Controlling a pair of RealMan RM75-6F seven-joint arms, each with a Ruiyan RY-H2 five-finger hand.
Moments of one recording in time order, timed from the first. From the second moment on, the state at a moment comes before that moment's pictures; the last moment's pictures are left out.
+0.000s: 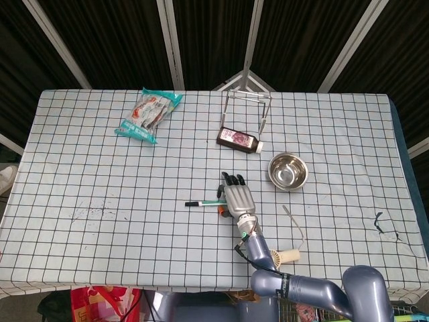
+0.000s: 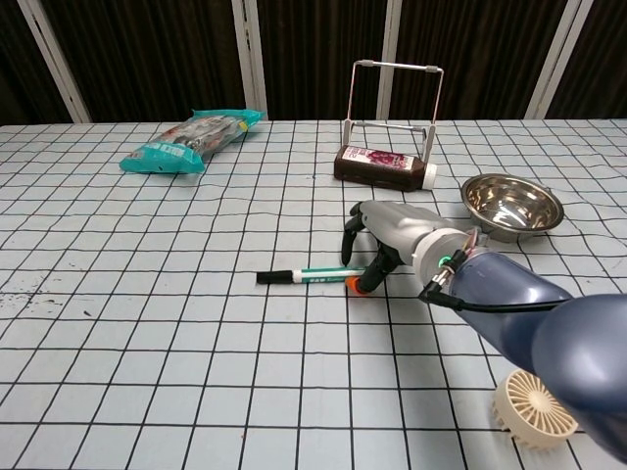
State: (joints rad) left arm 0.11 -1.12 -0.04 -1.52 1.43 1.59 -0.11; right arm 0.81 -1.97 0.33 -1.30 -0.74 1.04 -0.61
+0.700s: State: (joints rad) left arm 0.12 -1.12 -0.04 -1.55 1.42 1.60 -0.08; right arm 0.79 -1.98 0.31 -1.26 -0.78 1.02 -0.53
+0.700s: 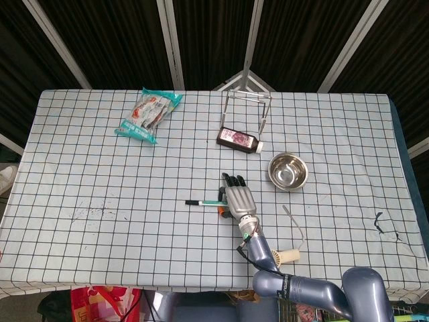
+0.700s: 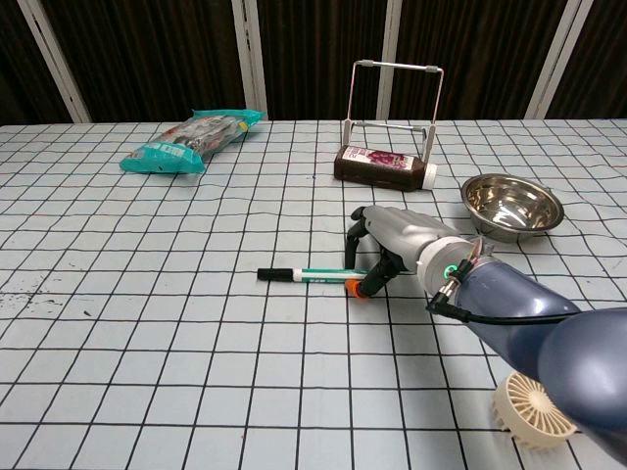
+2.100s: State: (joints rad) left arm 0.02 -1.18 -0.07 -1.79 1.63 1.64 0.09; right arm 0.66 -1.54 0.31 -2.08 -0.92 1.29 -0.66
